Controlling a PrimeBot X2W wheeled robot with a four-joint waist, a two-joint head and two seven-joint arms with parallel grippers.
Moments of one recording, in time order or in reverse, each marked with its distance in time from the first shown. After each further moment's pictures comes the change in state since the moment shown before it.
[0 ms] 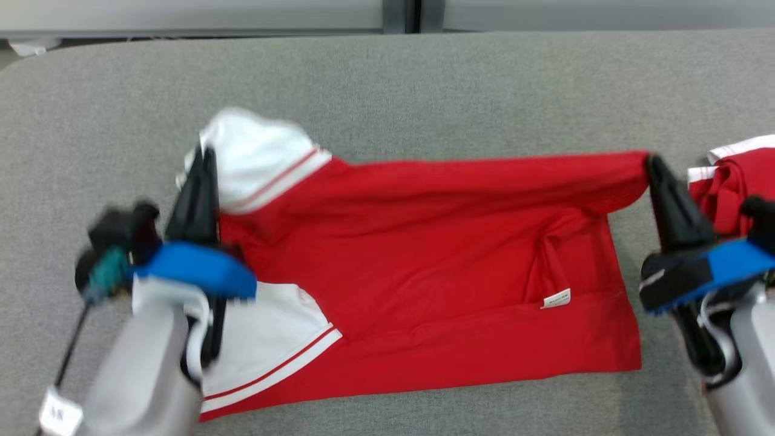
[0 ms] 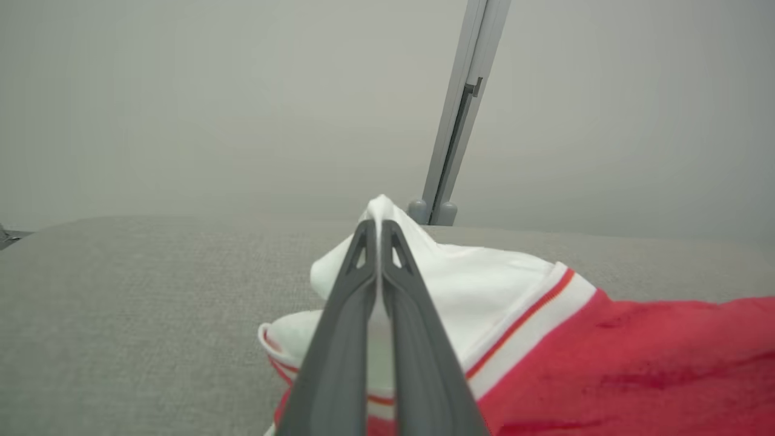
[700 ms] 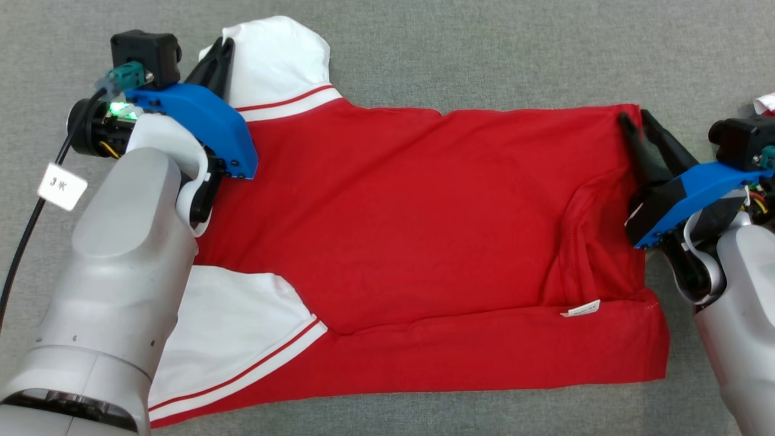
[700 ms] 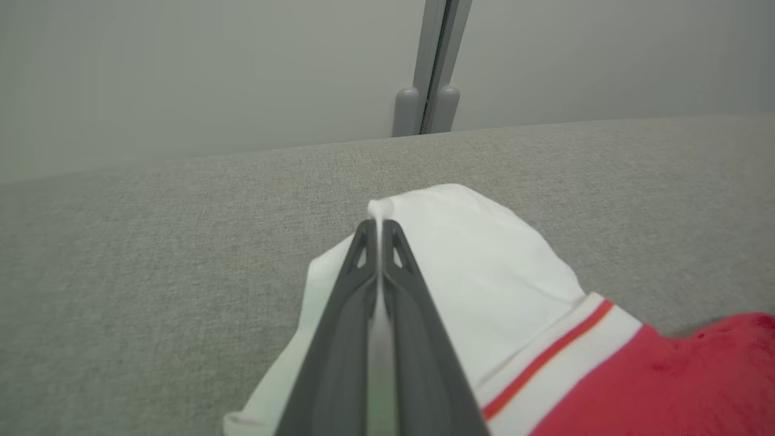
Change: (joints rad) left arm -0.481 -0.061 -0.119 0.525 0.014 -0.133 0.189; right arm -0.229 0.026 0.049 0.252 -0.035 0.000 0.129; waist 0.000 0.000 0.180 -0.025
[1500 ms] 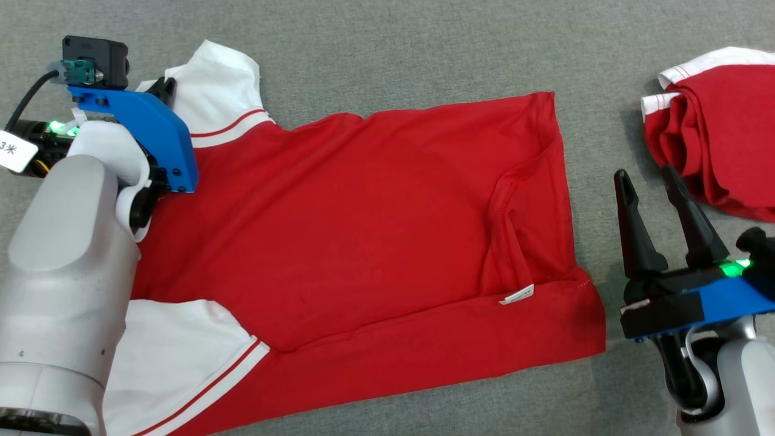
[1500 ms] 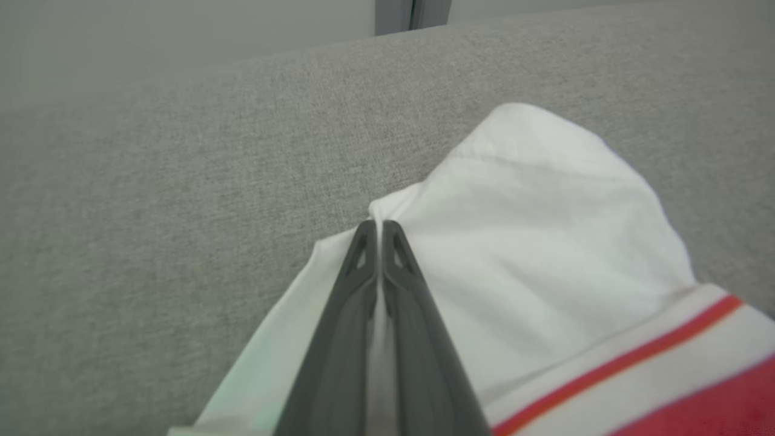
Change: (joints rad) left arm 0.048 0.114 0.076 -0.071 0.087 0.003 0.282; right arm 0.430 0.164 -0.175 -0.557 -0.133 0.000 -0.063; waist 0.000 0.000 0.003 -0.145
